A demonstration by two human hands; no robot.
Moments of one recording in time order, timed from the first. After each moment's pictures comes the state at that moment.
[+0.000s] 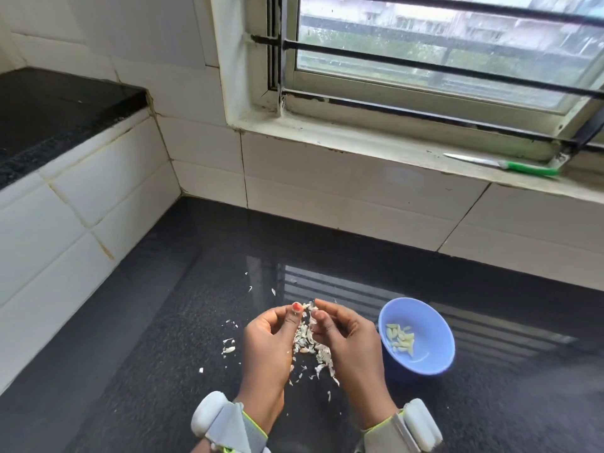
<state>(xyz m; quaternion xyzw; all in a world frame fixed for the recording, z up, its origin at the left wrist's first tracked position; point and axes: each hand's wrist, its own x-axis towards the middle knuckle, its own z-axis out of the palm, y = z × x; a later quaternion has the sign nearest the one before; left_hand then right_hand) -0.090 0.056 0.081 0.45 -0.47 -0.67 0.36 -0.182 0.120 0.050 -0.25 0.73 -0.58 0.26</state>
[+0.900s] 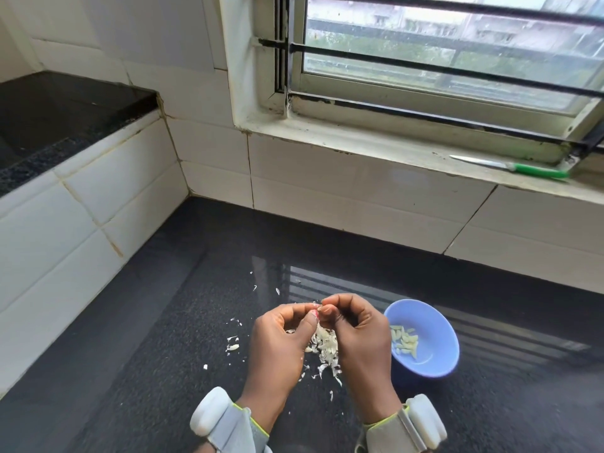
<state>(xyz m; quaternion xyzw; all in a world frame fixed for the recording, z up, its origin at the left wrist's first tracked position) -0.085 0.056 0.086 0.40 -0.62 -0.59 0.33 -0.181 0.119 0.068 -0.28 0.70 -0.63 0.18</state>
